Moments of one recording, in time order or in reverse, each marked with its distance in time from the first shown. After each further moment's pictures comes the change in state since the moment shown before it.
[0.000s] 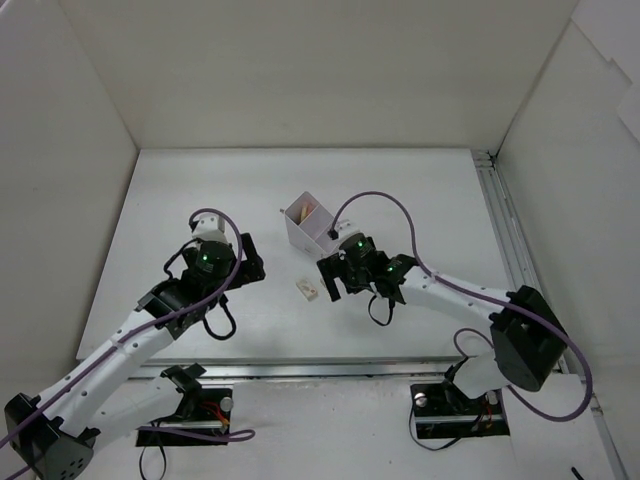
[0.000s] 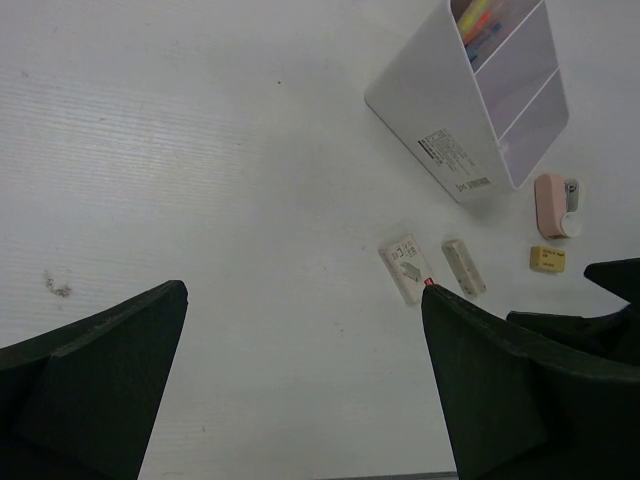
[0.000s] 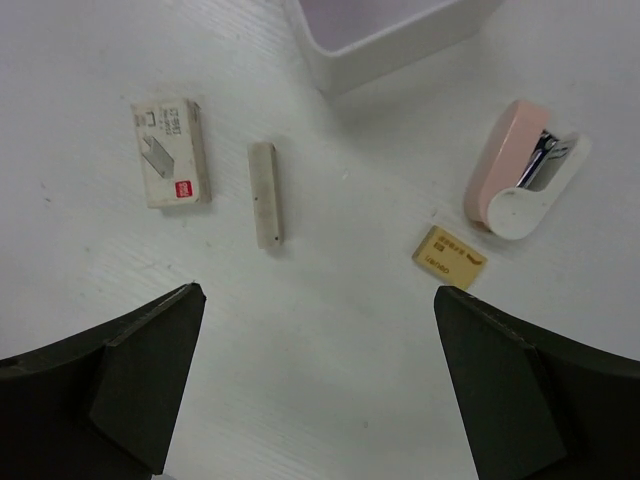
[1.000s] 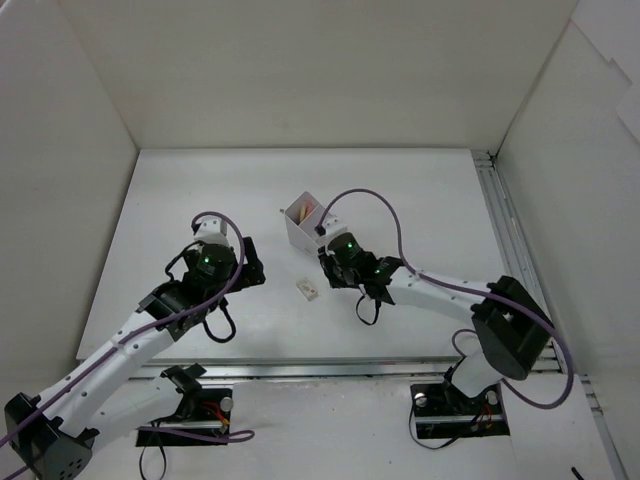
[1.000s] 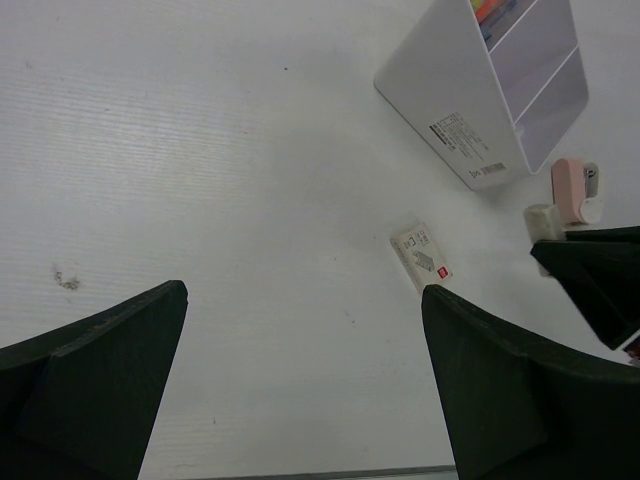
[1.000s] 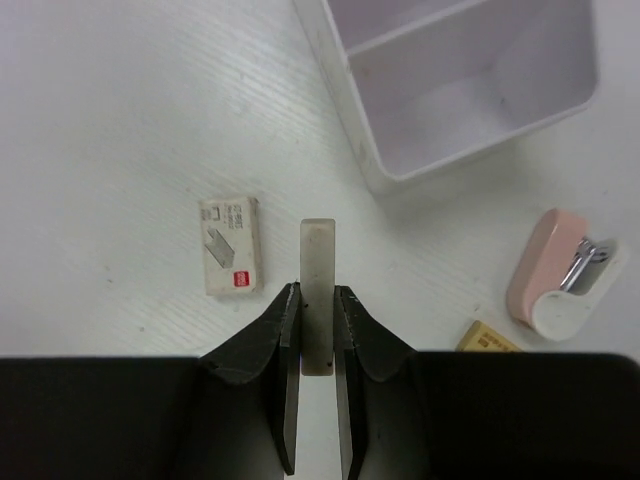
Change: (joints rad) left arm -0.014 -0.011 -0.018 -0.008 -0.002 0.011; right arm 0.044 0.145 0.007 0.219 0.013 0.000
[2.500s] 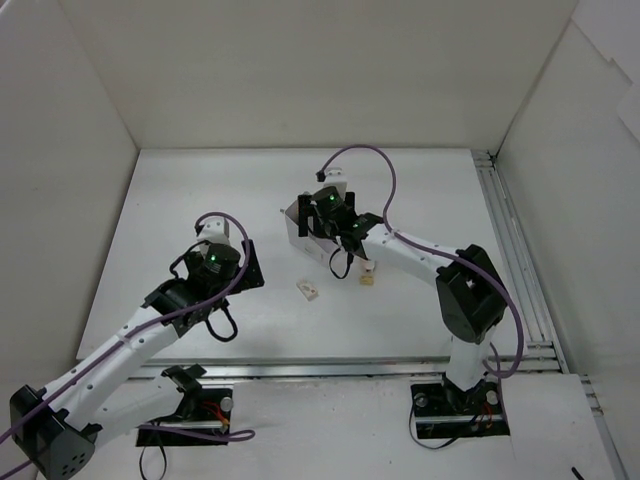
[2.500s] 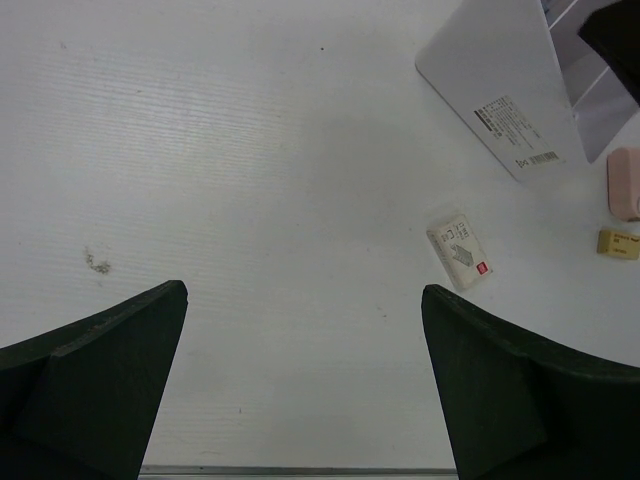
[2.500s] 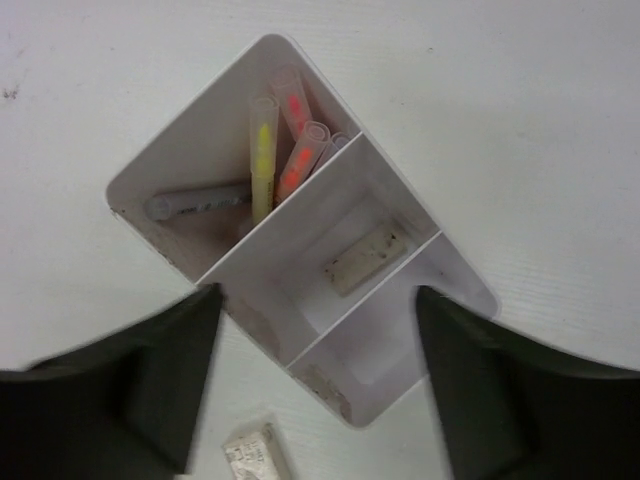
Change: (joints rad) left arm 0.000 0.041 0.002 -0.046 -0.036 0.005; right arm -0.100 0.272 0.455 -0.074 0.167 0.212
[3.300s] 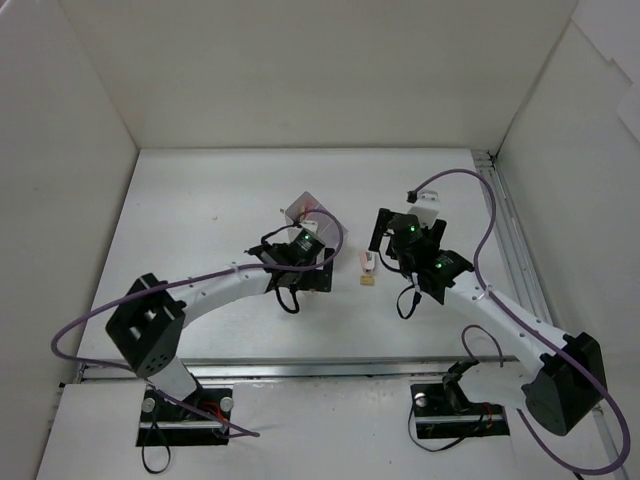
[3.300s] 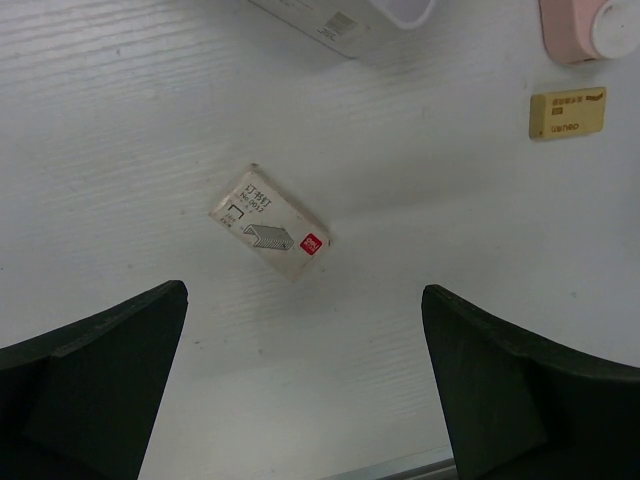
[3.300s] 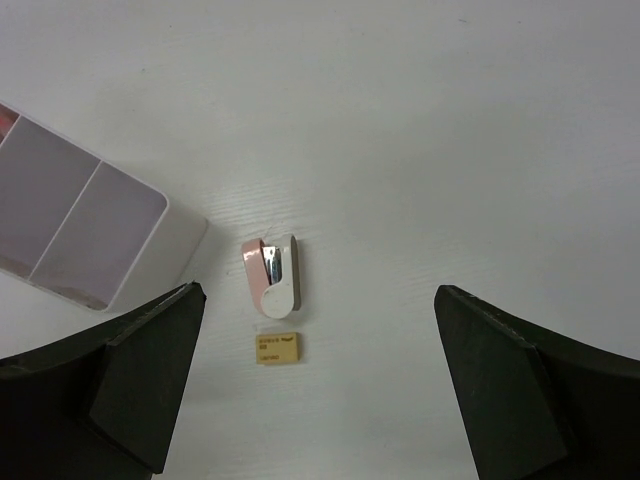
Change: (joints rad) left arm -0.178 0.659 0.303 0.108 0.241 0.027; right arm -0.136 -0.648 -0.471 -0.162 0.228 0.090
